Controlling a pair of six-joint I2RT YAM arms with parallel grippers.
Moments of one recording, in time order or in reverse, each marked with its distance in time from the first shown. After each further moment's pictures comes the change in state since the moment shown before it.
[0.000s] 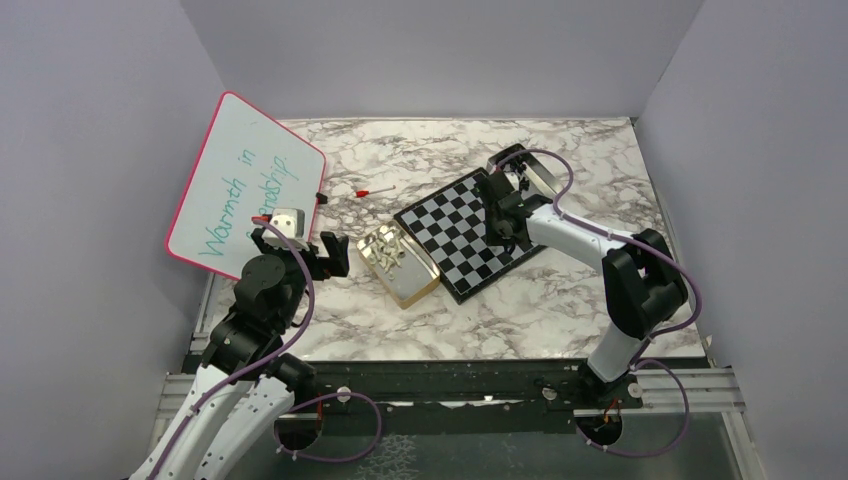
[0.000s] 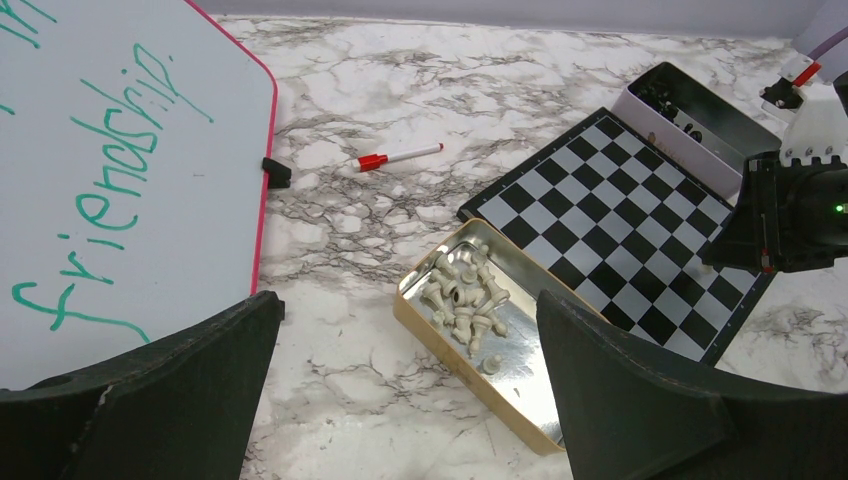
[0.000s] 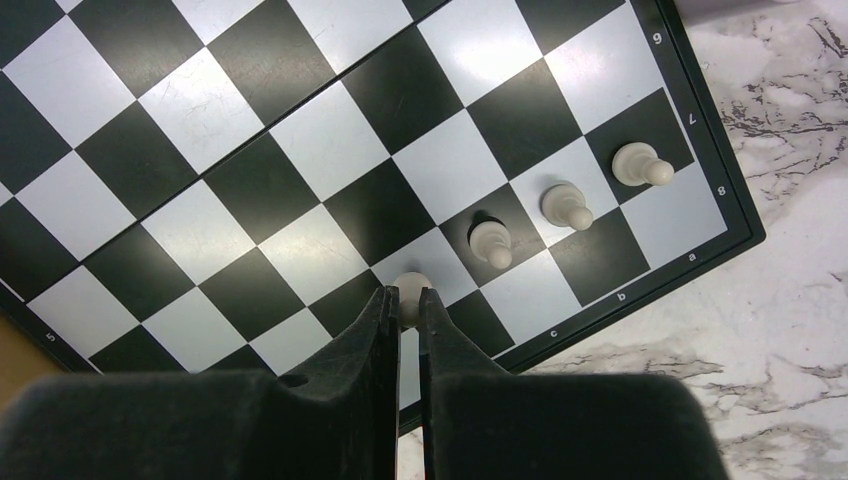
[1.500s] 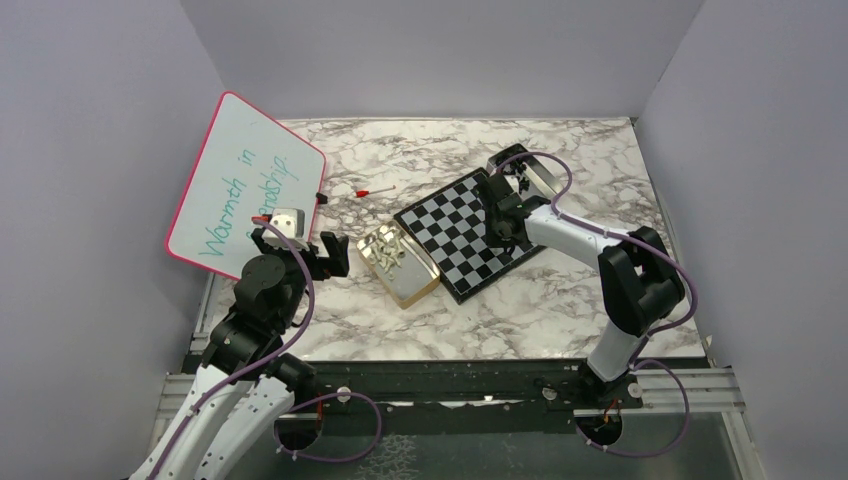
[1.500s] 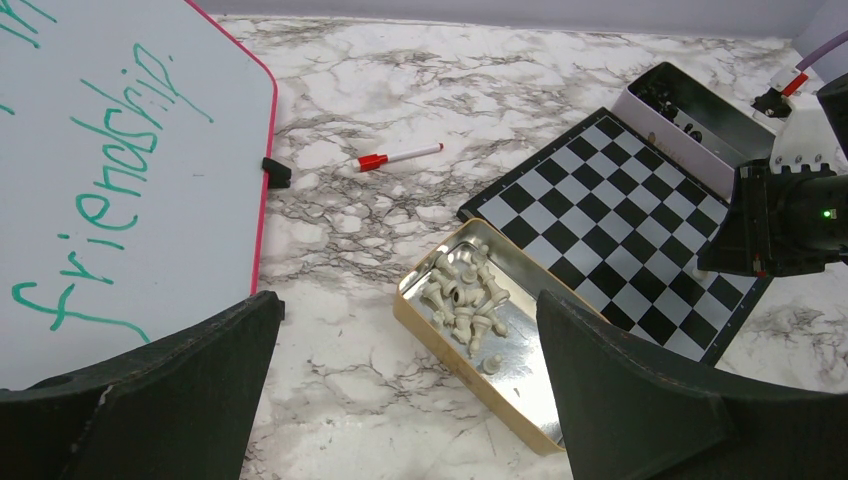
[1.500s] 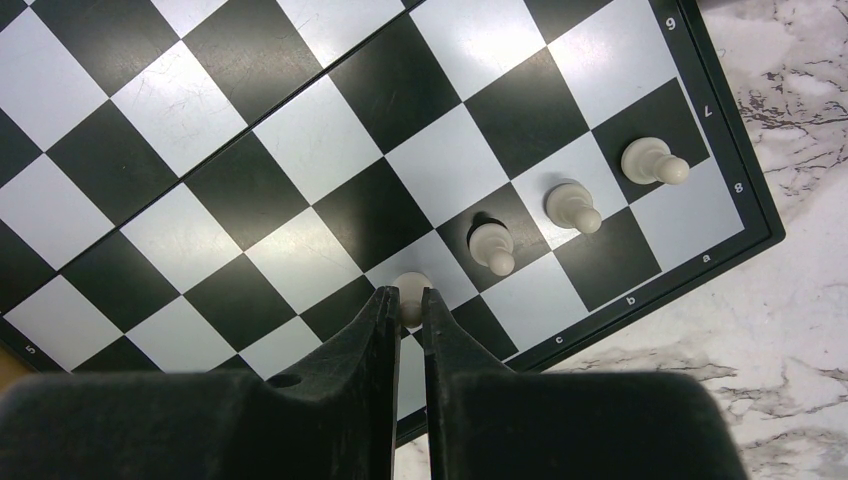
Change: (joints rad) left arm 0.000 0.000 0.000 0.000 0.000 0.000; right arm -0.005 0.021 -0.011 0.011 -0.006 0.014
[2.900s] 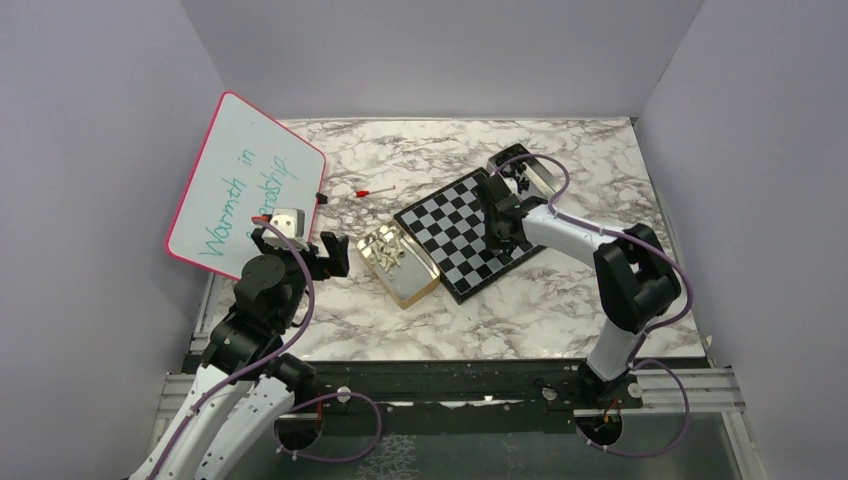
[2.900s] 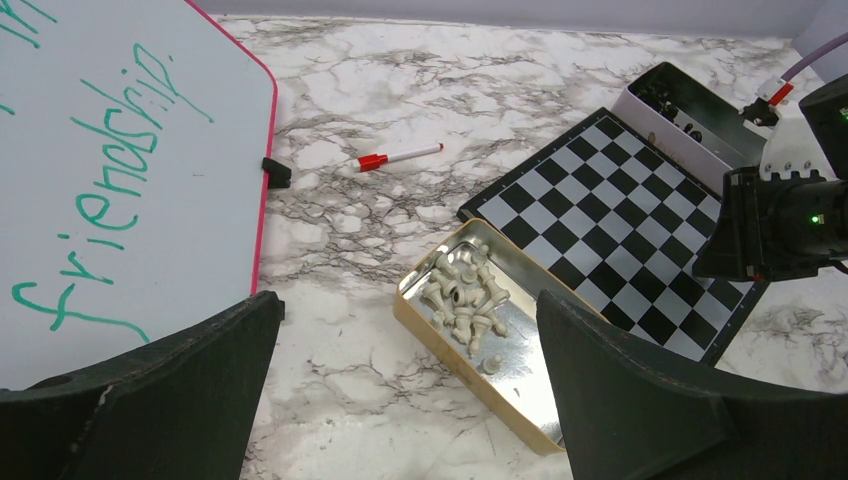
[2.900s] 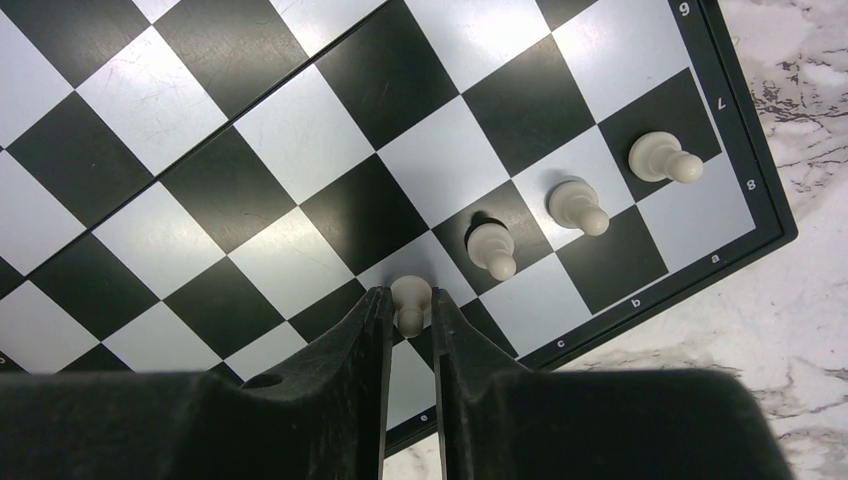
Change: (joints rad) left arm 0.000 0.000 0.000 0.000 0.000 0.000; right arm 0.000 0.024 0.000 -0.003 0.001 0.000
